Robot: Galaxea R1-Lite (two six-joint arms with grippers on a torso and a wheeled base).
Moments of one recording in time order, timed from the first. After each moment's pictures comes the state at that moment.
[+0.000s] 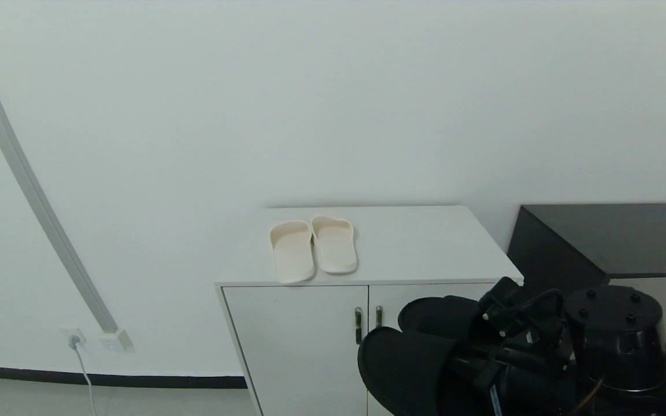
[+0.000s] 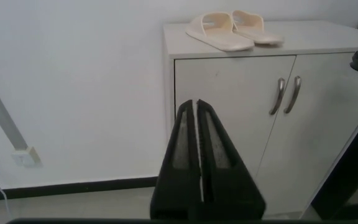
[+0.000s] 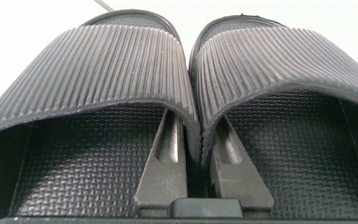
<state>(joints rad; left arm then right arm) 0.00 0.00 0.00 0.00 -0.05 0.00 0.79 1.59 -0.43 -0.74 -0.03 0.06</state>
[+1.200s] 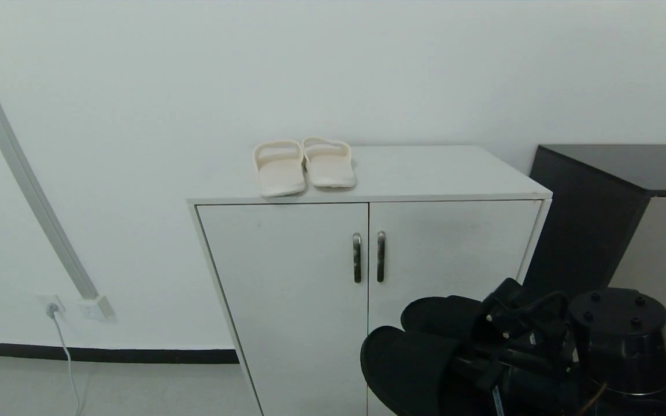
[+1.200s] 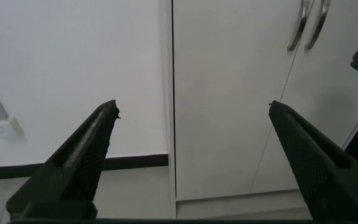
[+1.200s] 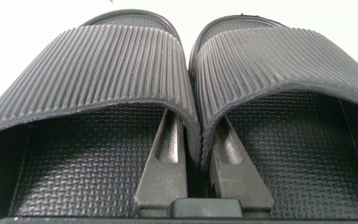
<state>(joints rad) 0.00 0.00 0.00 0.00 -0.05 0.00 0.79 1.59 -0.41 -0.76 -0.04 0.06</state>
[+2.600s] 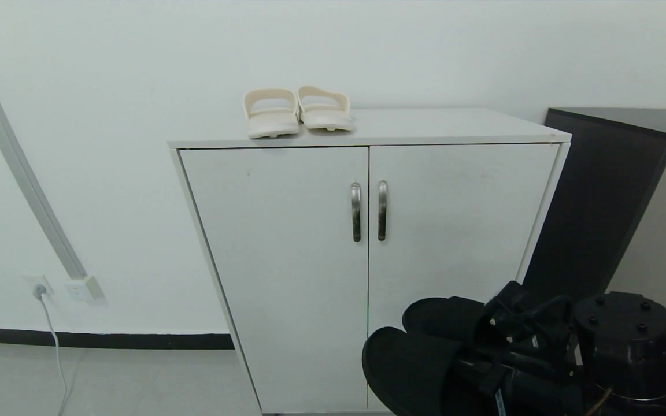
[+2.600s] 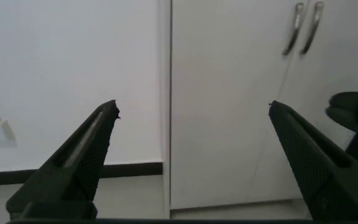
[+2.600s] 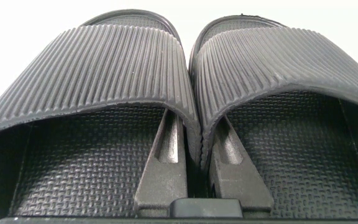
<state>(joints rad) -0.01 0.18 -0.20 0.00 -0.08 -0.02 0.79 1.59 -0.39 -0.79 -0.04 0.06</state>
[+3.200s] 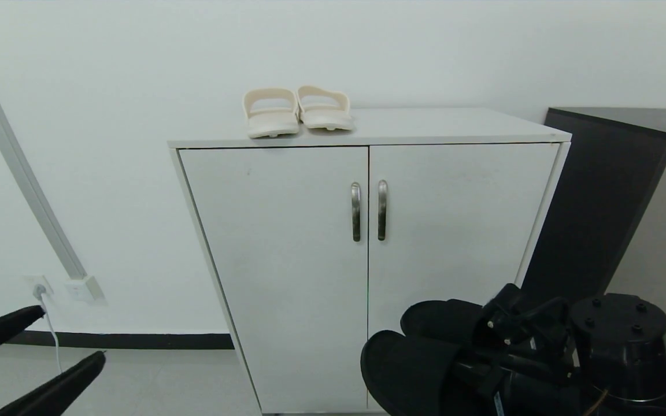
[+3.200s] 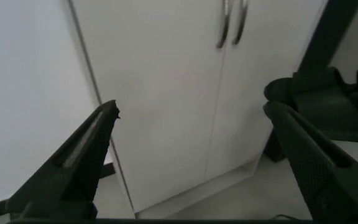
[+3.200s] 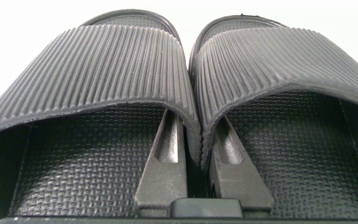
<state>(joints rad) -0.02 0.72 -0.33 -0.28 -0.41 0.00 0.79 1.60 -0.39 -0.80 -0.03 0.06</state>
